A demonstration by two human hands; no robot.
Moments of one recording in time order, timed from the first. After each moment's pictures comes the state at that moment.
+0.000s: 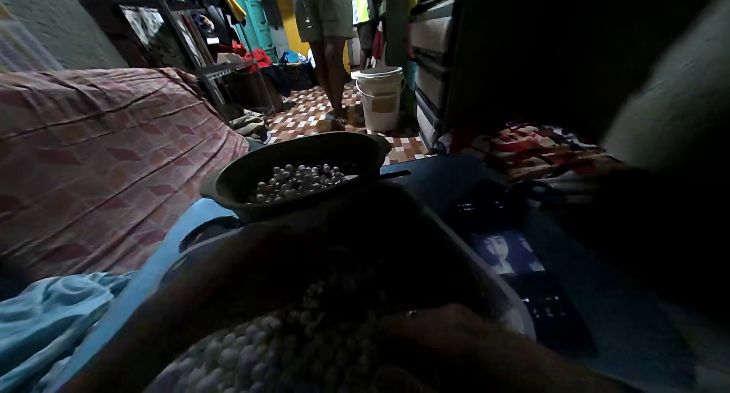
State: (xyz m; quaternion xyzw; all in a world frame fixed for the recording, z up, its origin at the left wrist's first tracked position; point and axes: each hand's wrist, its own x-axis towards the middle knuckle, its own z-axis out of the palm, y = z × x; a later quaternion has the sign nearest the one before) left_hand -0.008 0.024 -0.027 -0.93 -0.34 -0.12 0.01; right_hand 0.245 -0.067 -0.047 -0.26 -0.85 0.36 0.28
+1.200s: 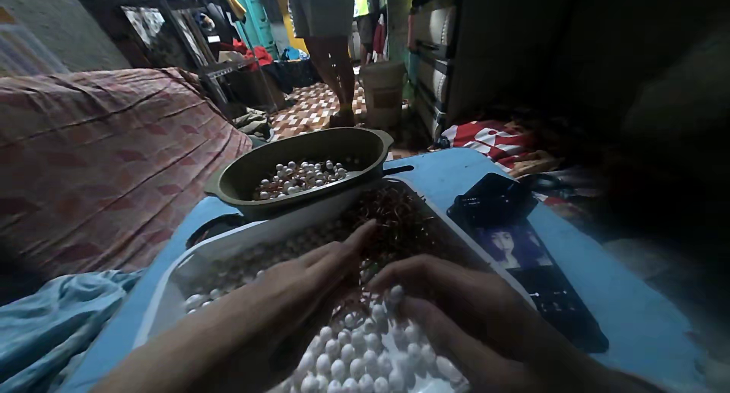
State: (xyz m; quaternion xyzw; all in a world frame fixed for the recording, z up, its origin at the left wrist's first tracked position) left_hand 0.002 -0.013 -0.021 -0.94 -0.26 -0.17 -0.12; right_hand 0.243 -0.063 -0.054 -0.29 -0.76 0.37 0.45
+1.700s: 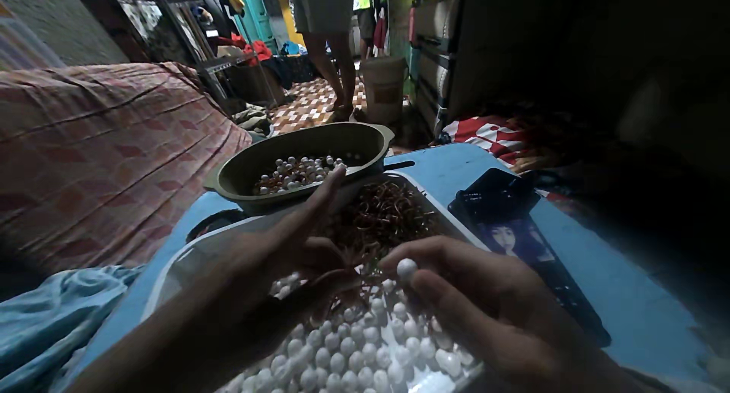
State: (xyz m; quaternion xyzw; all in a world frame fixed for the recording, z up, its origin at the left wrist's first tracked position) left_hand -0.010 -0.009 -0.012 -0.89 -0.26 -0.27 -0.25; right_hand 0.238 -0.063 -0.055 -0.29 -0.71 0.38 0.52
